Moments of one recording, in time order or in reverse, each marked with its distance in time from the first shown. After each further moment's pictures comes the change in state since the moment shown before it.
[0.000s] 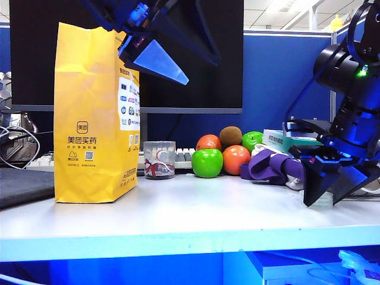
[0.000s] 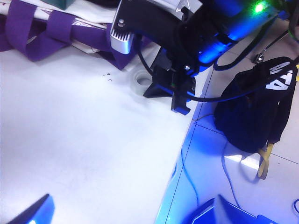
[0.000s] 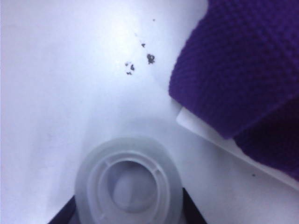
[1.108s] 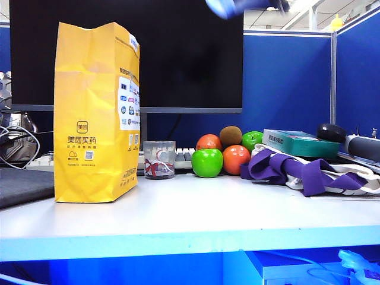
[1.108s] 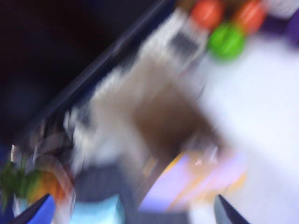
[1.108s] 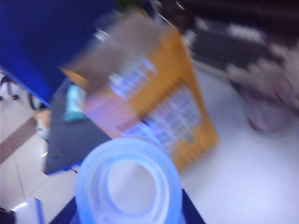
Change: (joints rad) left arm 0.172 -0.041 0.690 -0.675 -0.682 0.139; right arm 0.058 -0.028 0.849 -0.358 -0.736 0.035
